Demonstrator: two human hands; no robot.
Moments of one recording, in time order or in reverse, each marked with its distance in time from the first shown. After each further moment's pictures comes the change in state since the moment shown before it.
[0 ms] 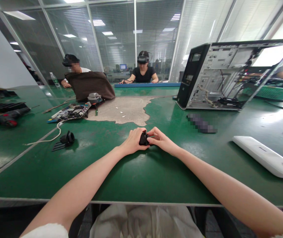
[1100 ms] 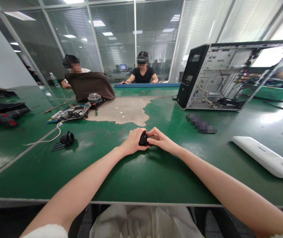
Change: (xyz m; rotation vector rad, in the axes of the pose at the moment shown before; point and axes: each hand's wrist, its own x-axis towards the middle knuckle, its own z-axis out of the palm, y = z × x) left_hand 0.000 0.001 -0.001 -0.024 -0.002 -0.009; right_hand 0.001 0.002 -0.004 0.012 -0.046 0.009
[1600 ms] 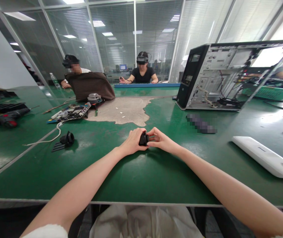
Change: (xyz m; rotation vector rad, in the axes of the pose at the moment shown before) left_hand 0.000 -0.001 0.000 0.041 -0.002 0.014; right_hand 0.002 0.004 -0.004 0.012 -0.041 -0.036
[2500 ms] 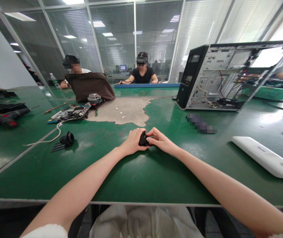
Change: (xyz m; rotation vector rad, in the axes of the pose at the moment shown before) left_hand 0.001 -0.001 0.001 -0.004 0.010 0.007; right_hand 0.001 0.000 0.007 -0.034 0.086 -0.003
